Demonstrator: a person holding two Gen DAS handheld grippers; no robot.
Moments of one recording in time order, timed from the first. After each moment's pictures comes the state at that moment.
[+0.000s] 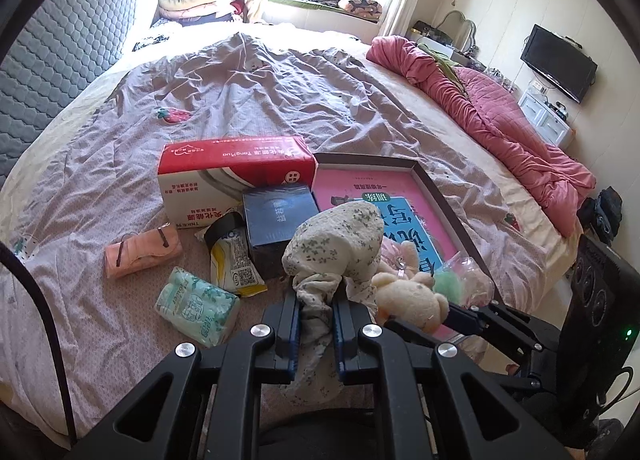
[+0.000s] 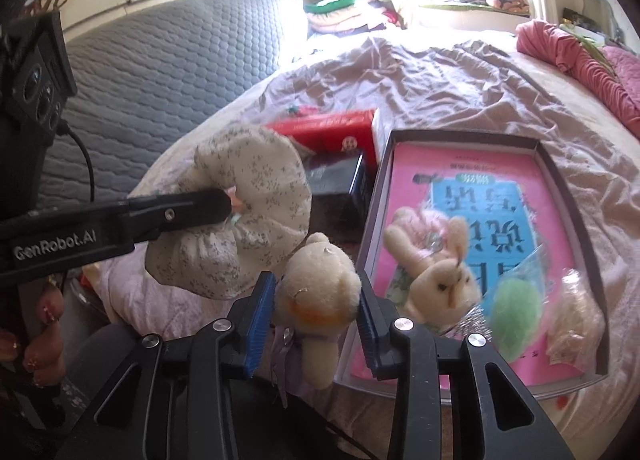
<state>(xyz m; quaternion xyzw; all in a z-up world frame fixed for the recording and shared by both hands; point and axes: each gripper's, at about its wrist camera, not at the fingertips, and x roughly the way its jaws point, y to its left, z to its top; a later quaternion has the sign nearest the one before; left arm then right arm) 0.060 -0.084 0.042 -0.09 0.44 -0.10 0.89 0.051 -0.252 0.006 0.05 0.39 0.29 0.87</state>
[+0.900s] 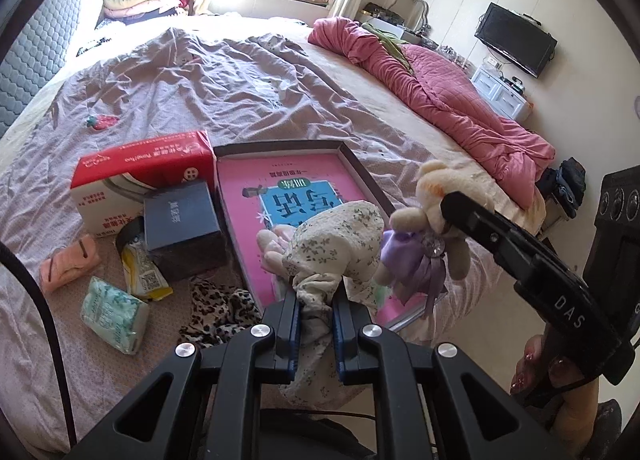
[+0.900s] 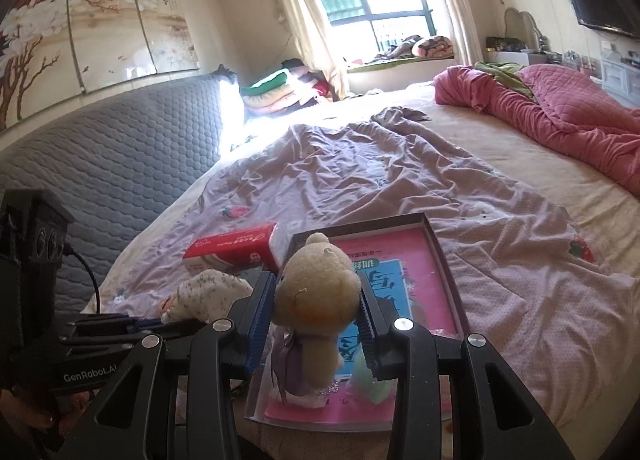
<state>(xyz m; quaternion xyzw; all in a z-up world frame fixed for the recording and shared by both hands) 0.067 -0.152 0.041 -0.08 0.46 -0.19 0.86 0.052 -0.359 0.063 0.12 0.30 0.17 0.93</state>
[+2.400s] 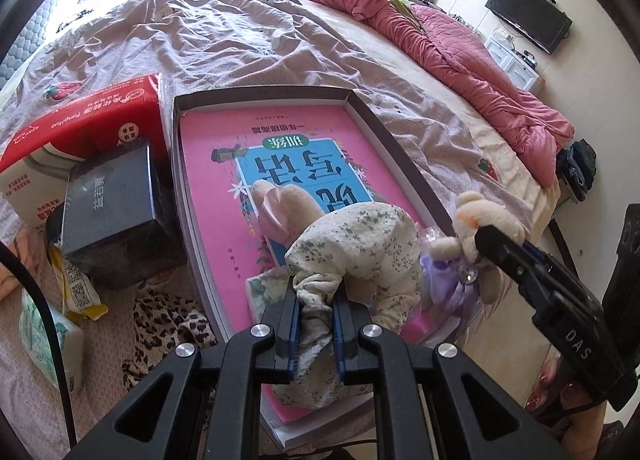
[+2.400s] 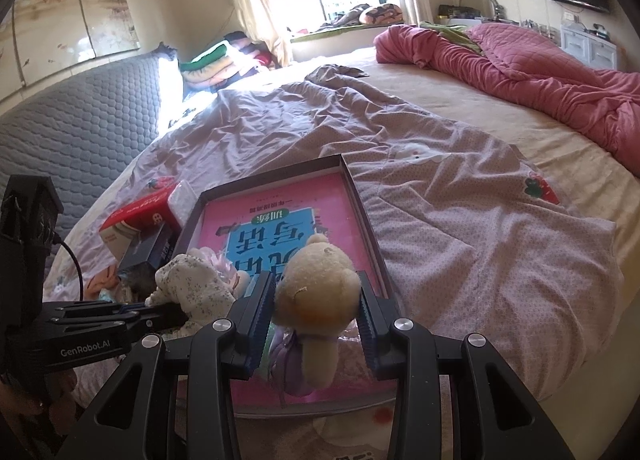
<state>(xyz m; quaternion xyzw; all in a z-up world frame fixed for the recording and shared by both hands) 0.124 -0.188 -0.028 -0.06 0.51 -0.19 0.84 0.074 -0.400 -0.012 0.12 0.37 0.09 0.92</state>
